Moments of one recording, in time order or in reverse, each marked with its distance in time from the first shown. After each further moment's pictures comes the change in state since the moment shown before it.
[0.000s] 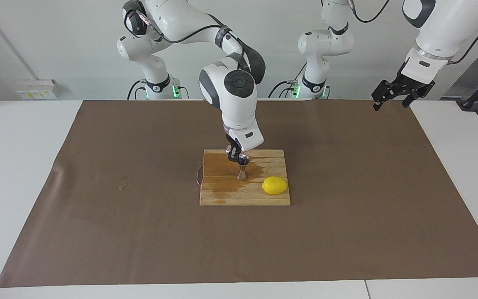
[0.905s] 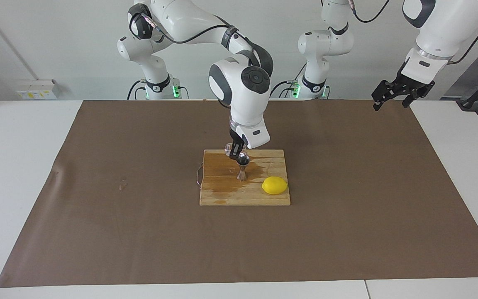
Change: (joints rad) left arm 0.000 0.000 0.000 0.000 0.000 0.000 0.000; right arm 0.036 0.045 0.000 0.094 -0.126 -0.108 0.066
